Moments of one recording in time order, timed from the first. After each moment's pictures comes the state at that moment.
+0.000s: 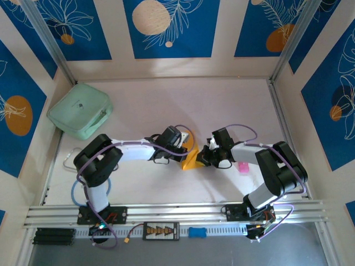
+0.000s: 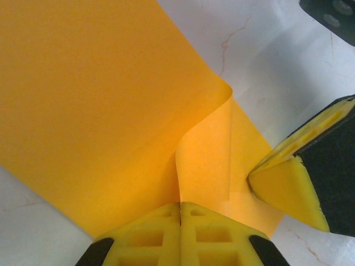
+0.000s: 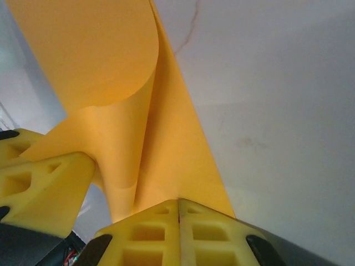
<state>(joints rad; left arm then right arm) -0.83 1.82 0.98 -0.07 0.25 -0.41 0.41 1.55 0.57 -0.13 -0.58 0.85</state>
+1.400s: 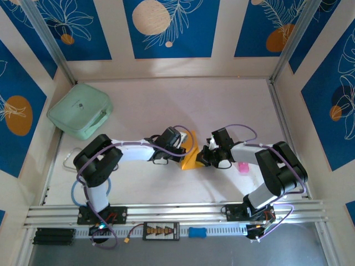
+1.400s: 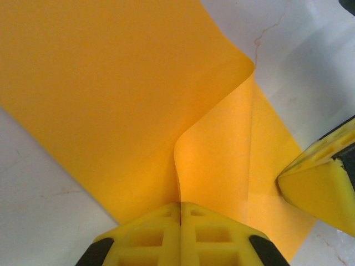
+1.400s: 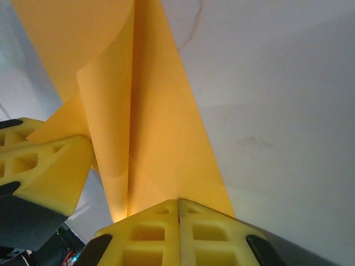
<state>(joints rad) -0.83 1.82 0.96 -0.07 0.19 -0.42 0.42 1.55 0.57 -0.13 -0.58 0.85</state>
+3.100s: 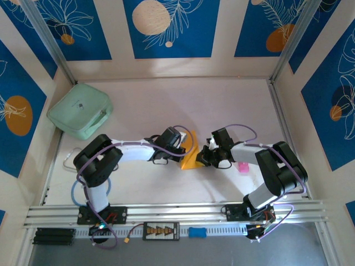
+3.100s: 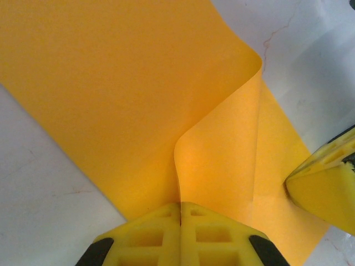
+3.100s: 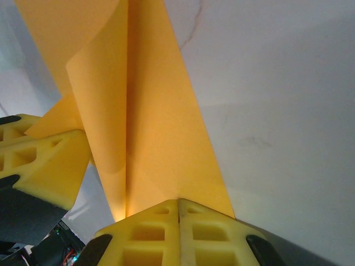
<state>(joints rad) -0.83 1.82 0.96 -0.08 0.17 -0.42 0.42 1.55 0.57 -0.13 -0.58 0.85</state>
